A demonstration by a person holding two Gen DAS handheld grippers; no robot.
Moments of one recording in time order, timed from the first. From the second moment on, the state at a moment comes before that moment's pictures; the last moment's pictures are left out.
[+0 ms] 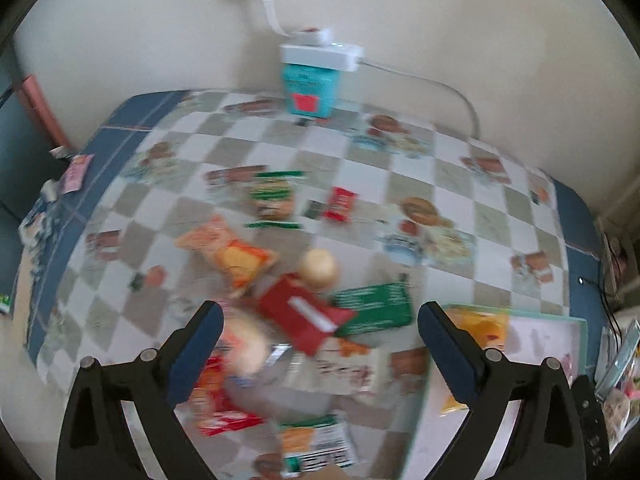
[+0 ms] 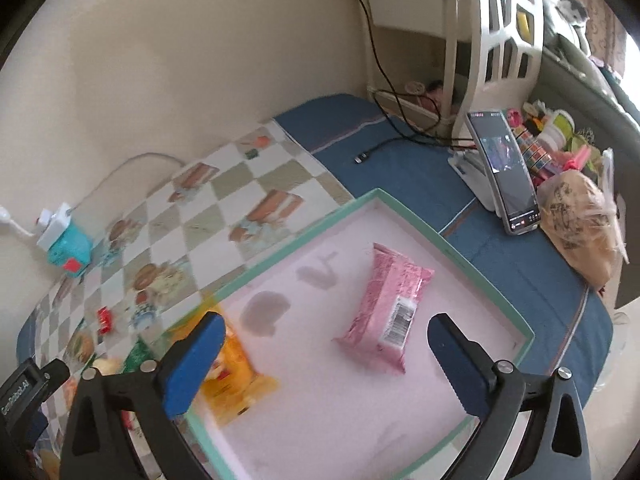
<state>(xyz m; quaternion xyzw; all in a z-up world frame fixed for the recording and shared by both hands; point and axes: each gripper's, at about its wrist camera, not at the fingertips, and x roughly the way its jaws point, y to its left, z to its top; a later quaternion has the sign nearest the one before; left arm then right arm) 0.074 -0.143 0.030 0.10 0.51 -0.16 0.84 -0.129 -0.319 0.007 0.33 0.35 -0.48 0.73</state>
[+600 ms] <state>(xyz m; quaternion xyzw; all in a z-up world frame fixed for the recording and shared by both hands) 0.061 -0.020 0.040 0.10 0.53 -0.11 0.83 -0.093 -0.207 0.023 0.25 0.40 -0.42 0.77</state>
